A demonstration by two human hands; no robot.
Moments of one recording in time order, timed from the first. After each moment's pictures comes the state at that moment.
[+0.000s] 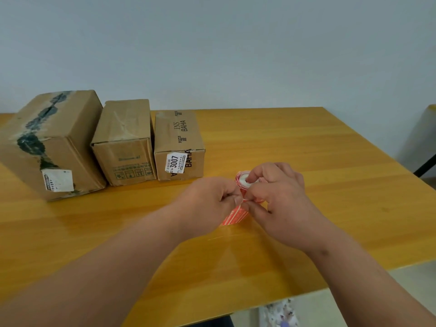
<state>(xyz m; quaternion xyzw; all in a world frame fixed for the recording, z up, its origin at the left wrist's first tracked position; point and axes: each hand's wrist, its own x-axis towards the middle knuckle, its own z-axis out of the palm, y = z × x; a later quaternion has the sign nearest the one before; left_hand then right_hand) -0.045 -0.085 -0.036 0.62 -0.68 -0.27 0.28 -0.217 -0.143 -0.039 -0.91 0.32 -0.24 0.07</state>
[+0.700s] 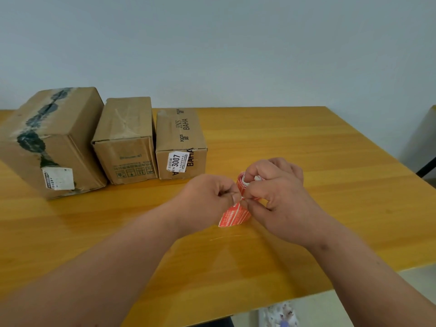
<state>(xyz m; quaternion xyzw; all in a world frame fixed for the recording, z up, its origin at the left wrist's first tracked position) -0.043 -0.082 -0.029 0.63 -0.61 -0.36 0.32 -0.209 -0.147 -0.031 -0.93 0.29 -0.23 0.03</state>
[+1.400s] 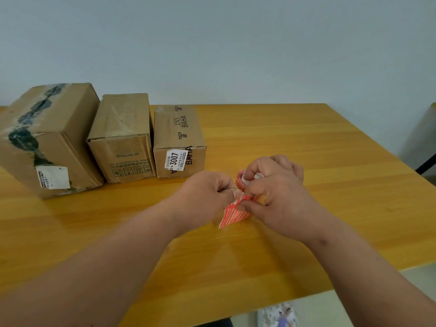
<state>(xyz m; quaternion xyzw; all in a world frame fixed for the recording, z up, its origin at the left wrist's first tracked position) -0.041 -0.087 -0.030 0.65 -0.58 -0.37 0.32 -0.205 -0.155 -0.036 -0.92 0.32 -0.21 0.05</state>
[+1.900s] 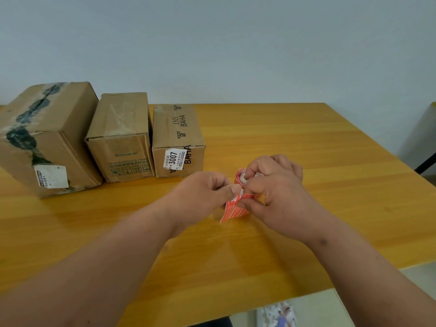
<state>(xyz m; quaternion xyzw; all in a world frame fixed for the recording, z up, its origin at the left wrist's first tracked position) -0.039 -0.086 -0.033 0.62 -0.54 -0.45 0.36 -0.207 -0.154 -0.035 -0.92 0.32 -0.22 0.05</state>
